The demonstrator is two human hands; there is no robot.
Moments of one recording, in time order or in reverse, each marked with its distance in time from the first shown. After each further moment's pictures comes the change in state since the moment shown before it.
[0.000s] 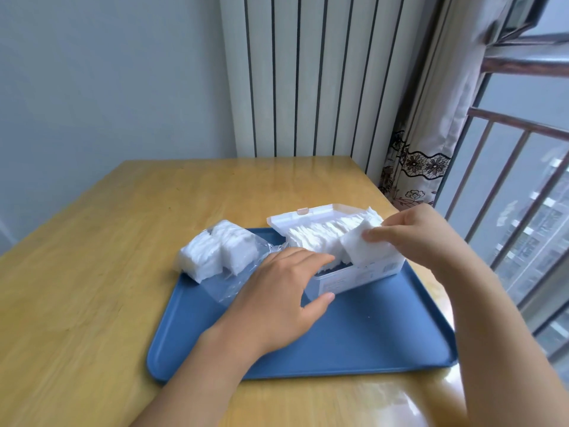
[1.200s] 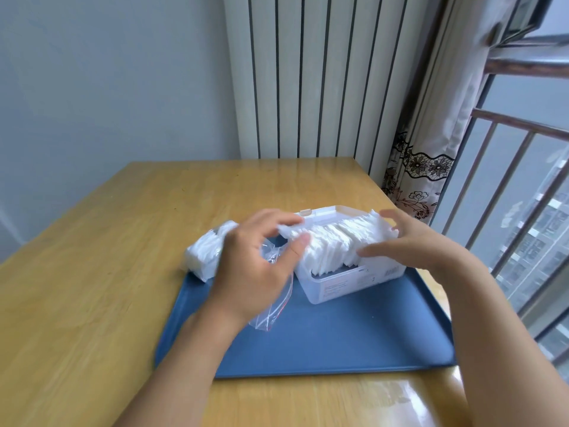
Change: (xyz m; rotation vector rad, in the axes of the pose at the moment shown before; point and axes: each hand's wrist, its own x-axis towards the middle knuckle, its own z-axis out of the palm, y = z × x) left_hand 0.006 -0.006 -0.033 -0.378 0.447 -0.121; right_hand 0.010 0.012 0.007 -0.073 -0.171 0.100
